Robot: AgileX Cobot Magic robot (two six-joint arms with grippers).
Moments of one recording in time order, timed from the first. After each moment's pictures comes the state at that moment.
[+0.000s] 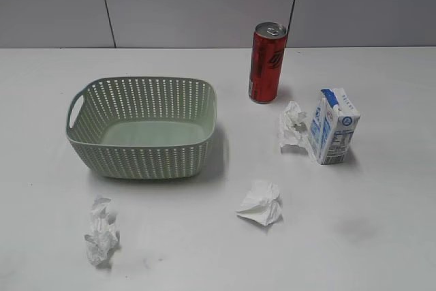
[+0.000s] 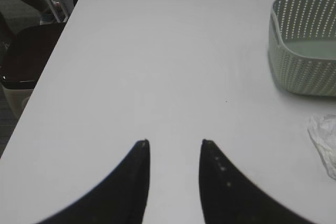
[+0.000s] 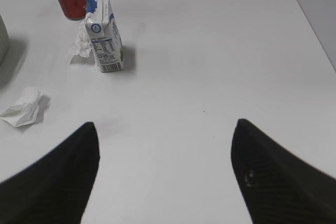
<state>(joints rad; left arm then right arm) 0.00 -0.01 -0.48 -0.01 1.09 0.05 0.06 -0.01 -0.50 0.07 1.04 0.06</state>
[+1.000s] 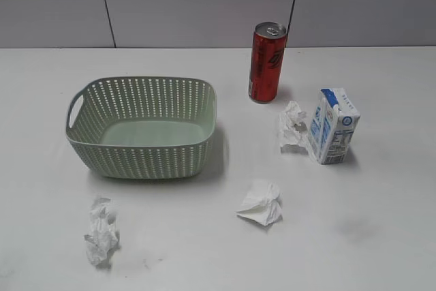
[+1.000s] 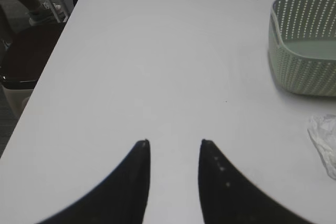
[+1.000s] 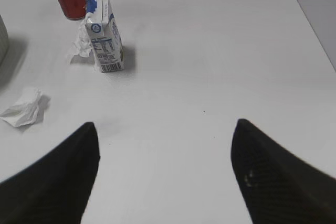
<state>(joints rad) 0.00 -0.01 -0.48 -0.01 1.09 0.05 0.06 -0.01 -0.50 0.07 1.04 0.06</state>
